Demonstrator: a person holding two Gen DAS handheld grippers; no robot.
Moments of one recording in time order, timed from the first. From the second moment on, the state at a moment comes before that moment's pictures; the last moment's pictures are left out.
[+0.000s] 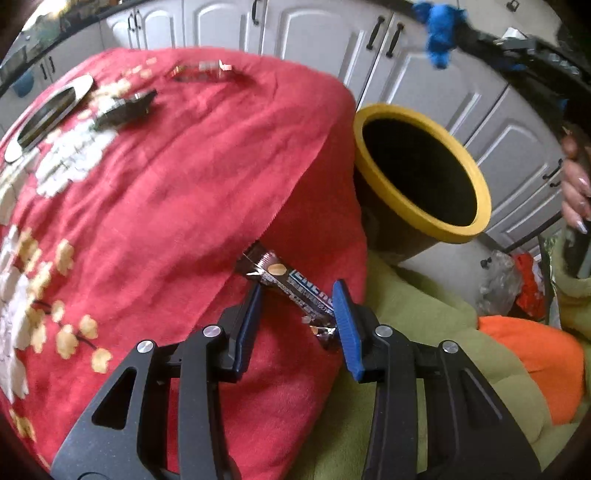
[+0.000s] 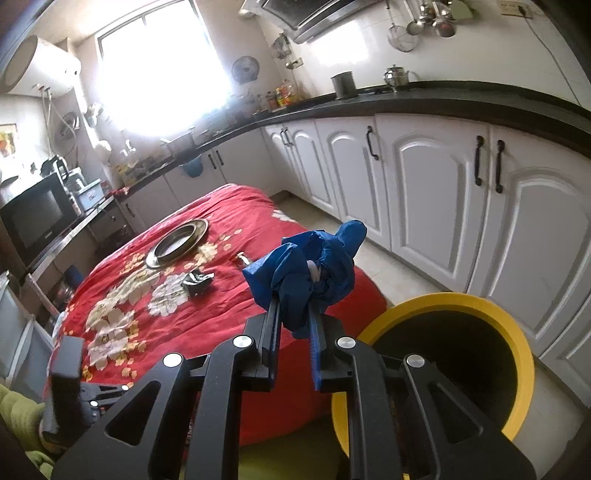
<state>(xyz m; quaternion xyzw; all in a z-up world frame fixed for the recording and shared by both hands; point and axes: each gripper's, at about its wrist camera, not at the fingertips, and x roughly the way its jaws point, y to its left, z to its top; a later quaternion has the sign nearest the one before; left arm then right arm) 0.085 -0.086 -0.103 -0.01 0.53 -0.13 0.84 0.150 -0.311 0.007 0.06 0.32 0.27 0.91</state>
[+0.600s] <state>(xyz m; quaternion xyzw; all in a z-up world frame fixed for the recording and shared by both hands) 0.126 -0.157 -0.086 0.01 0.49 -0.23 0.84 0.138 -0.376 -0.022 0.08 0.35 0.21 0.91</state>
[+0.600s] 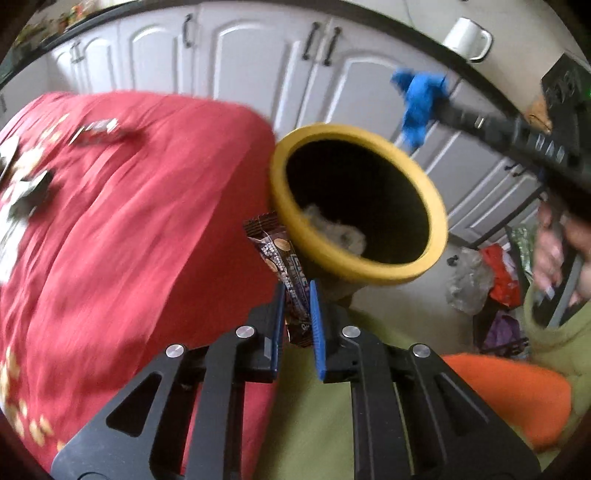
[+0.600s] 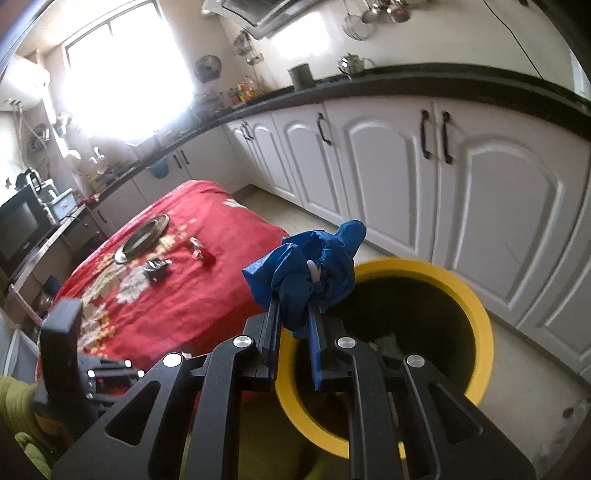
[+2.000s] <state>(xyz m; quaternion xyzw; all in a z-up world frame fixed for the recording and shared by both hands) 0.188 -0.130 -0.051 -0.02 0.39 -0.13 0.91 0.135 -0.407 -0.062 0.07 0.38 0.17 0.91</state>
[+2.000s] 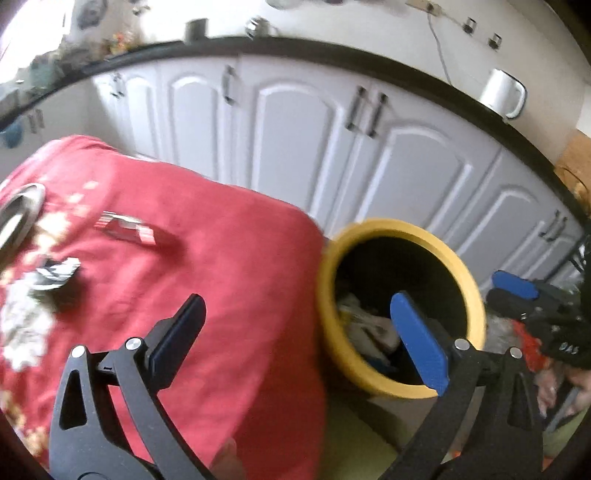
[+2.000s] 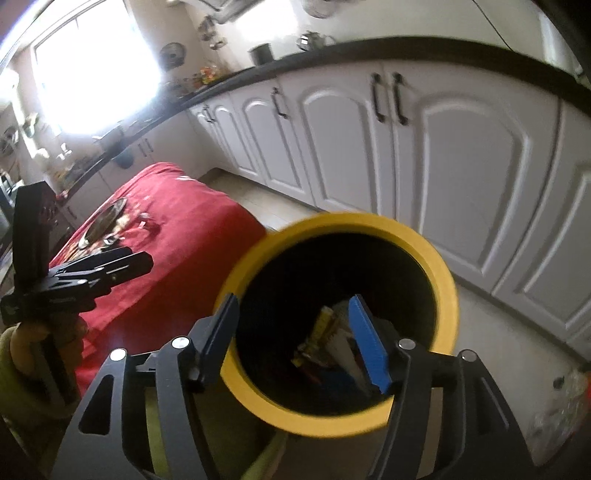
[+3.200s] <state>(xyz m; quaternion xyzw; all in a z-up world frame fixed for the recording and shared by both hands) 0.183 0.080 -0.063 -0.20 0.36 0.04 0.91 0.254 -0.134 -0.049 -0.13 0.36 0.33 0.86</state>
